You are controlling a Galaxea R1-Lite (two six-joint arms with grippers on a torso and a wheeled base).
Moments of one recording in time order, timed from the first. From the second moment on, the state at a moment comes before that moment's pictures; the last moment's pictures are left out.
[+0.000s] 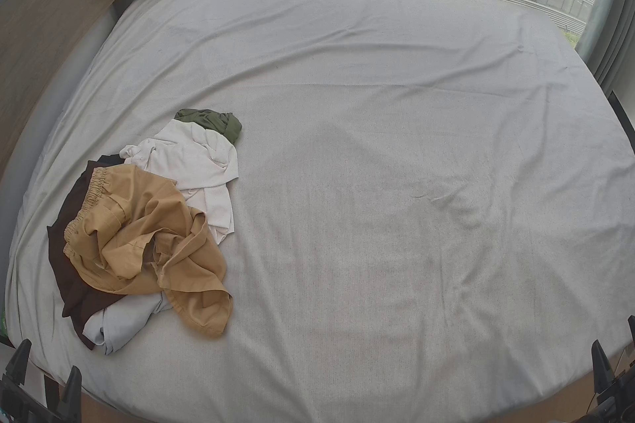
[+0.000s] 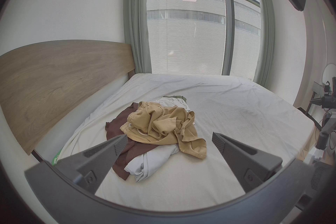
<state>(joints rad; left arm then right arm) 0.00 0.02 -0.02 0.00 -0.02 0.00 -0.01 0.02 -0.02 0.00 0.02 -0.01</state>
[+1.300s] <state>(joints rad) 0.01 0.02 -0.02 0.00 -0.02 0.00 0.14 0.72 -0.24 -0.40 0.12 -0.02</state>
